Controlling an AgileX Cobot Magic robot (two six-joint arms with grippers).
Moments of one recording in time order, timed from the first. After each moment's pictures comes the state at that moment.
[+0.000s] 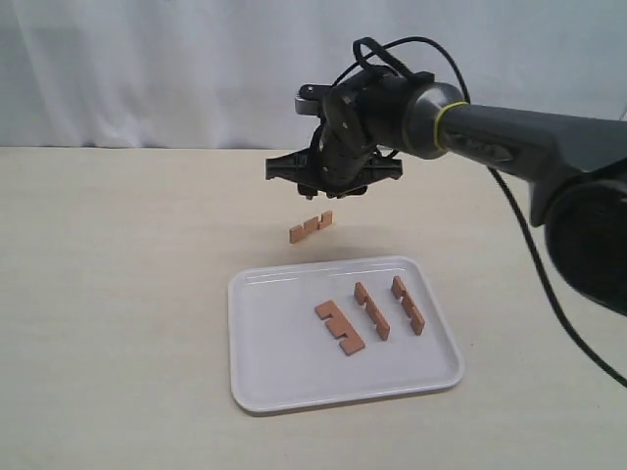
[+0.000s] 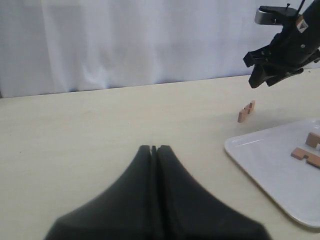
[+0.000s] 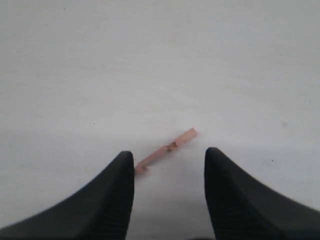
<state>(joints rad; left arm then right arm) -0.12 0.00 0.00 0.09 0.25 -0.08 0.46 2.33 -1.96 -0.28 0.76 0.61</state>
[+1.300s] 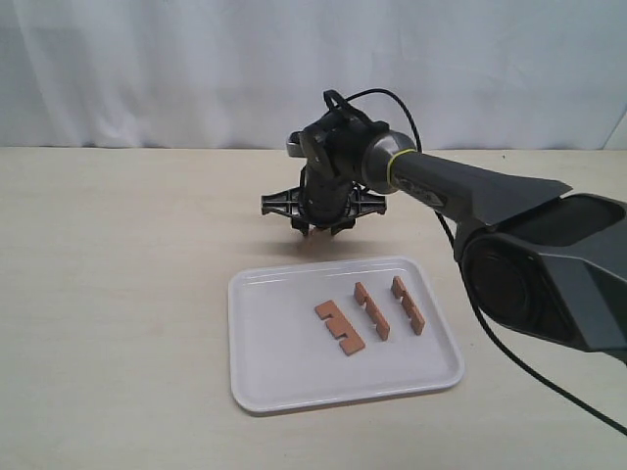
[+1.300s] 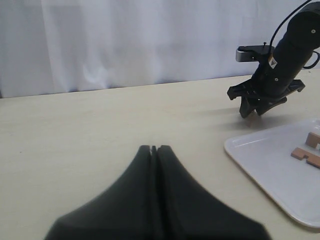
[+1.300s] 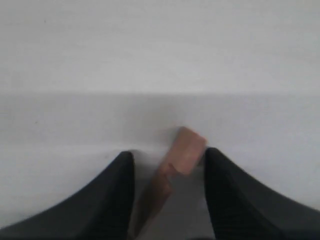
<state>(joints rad) -0.12 0.00 0.00 0.09 0.25 -0.08 0.46 2.59 -2.24 -0.25 0.94 0.62</state>
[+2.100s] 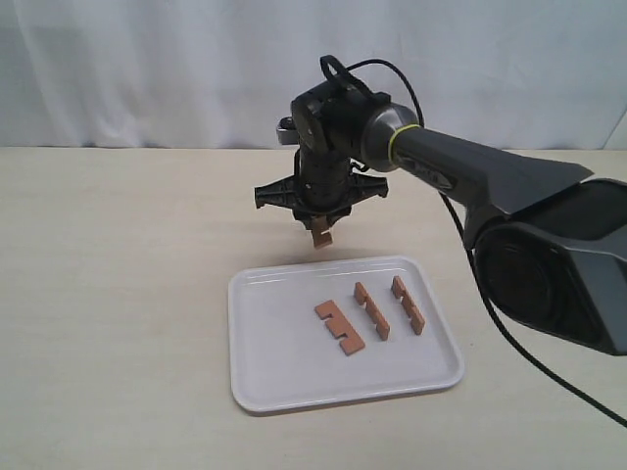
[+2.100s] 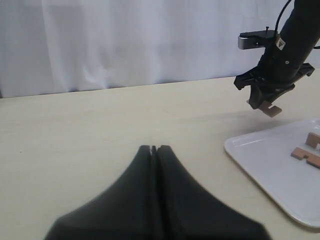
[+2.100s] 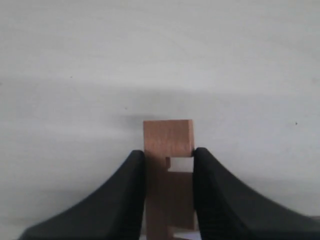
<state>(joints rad) -0.12 0.00 0.00 0.09 0.25 -0.08 0.49 2.51 -2.25 -0.24 1.08 0.54</state>
